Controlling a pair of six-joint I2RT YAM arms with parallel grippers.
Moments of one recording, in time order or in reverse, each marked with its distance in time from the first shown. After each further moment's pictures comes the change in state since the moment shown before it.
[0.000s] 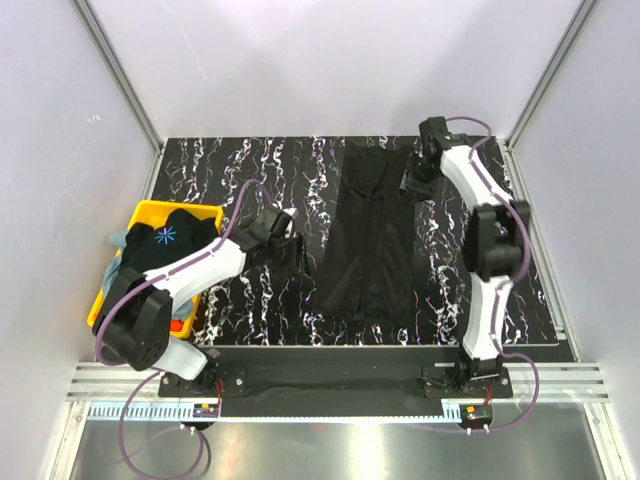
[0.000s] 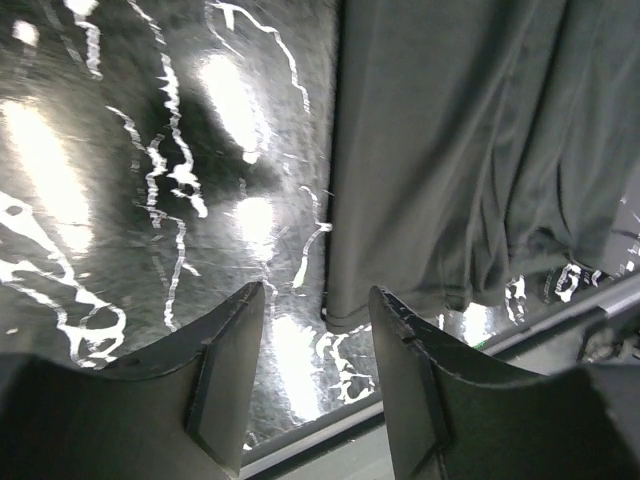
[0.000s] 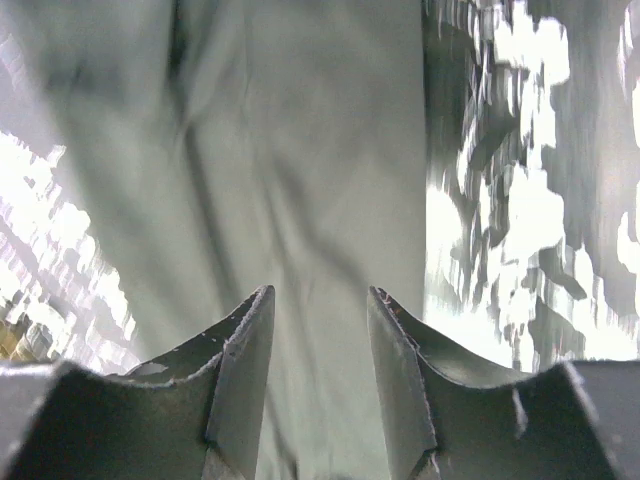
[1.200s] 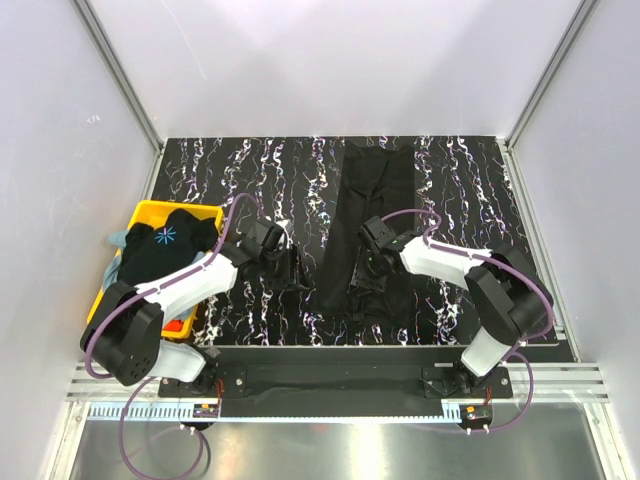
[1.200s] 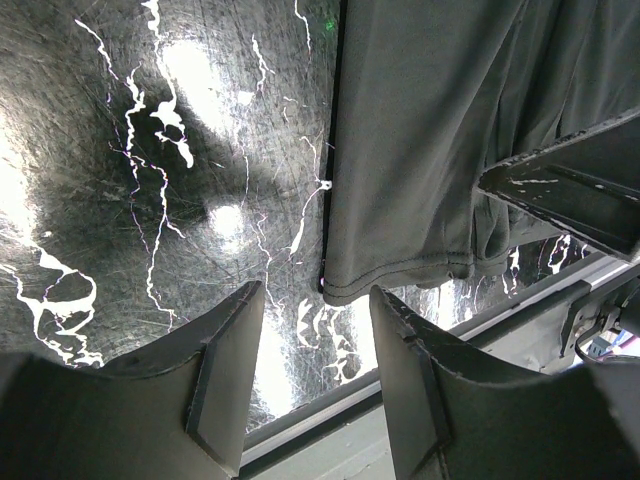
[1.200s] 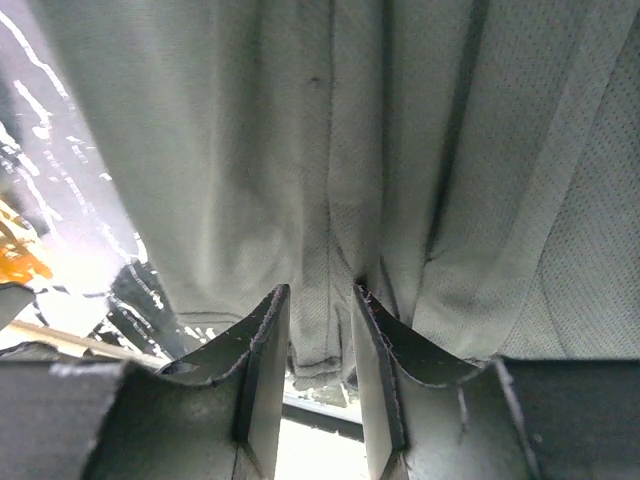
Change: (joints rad) left arm 0.000 -0.093 -0.155 0.090 0.060 -0.053; right arm 0.517 -0.527 -1.015 0.459 -0.074 0.505
